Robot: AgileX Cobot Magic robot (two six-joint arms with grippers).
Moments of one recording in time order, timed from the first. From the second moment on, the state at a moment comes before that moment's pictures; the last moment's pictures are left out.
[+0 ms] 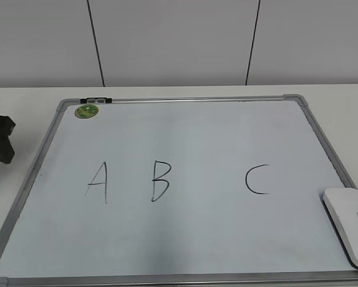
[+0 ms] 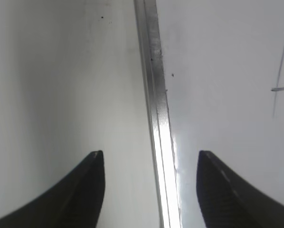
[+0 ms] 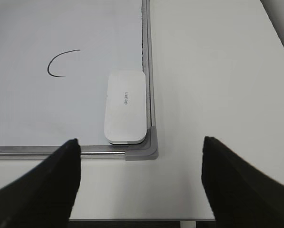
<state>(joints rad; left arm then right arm) -0.02 1.67 -1.10 -0.12 0.82 0.09 -0.01 -0.02 -0.49 0.00 1.14 -0.06</state>
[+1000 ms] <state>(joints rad) -0.02 2.07 -1.37 -0.18 0.86 0.11 -0.01 -0.02 -0.49 0.00 1.14 -0.06</state>
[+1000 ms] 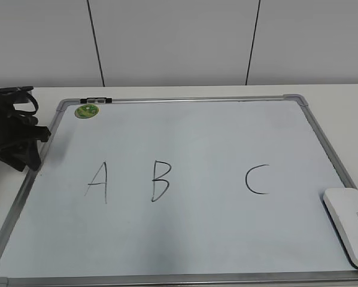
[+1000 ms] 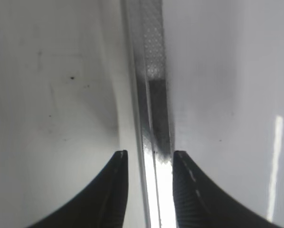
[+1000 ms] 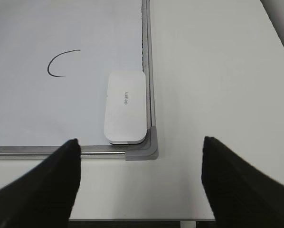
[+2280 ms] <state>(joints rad) -0.02 2.10 -1.39 -0.20 0.86 0.11 -0.01 -0.02 -0.49 0.00 1.14 -0.06</state>
